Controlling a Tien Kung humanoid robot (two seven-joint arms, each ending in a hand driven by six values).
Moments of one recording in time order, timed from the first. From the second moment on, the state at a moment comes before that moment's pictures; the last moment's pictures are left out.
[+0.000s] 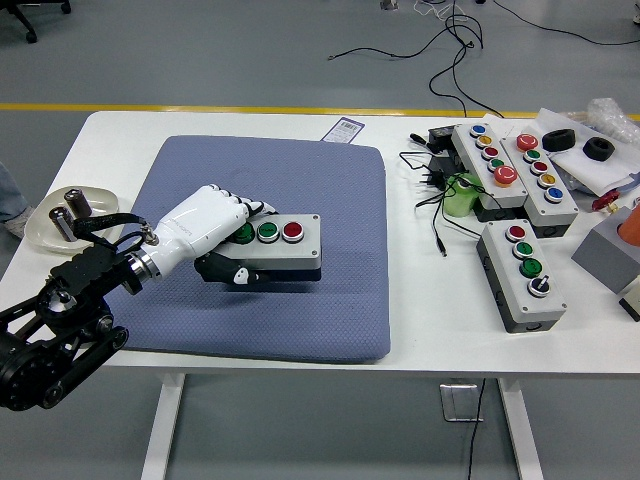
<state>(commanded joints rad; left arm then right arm) -0.60 0.38 -0.73 -1.07 2.15 0.34 -0.26 0.06 -0.01 1.90 0.18 -1.92 -0.17 -0.21</state>
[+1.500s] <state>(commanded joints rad) -0.62 0.37 -0.67 -1.02 2.24 0.31 -0.23 0.06 -0.01 1.89 0.18 -1.92 -0.17 -0.21</state>
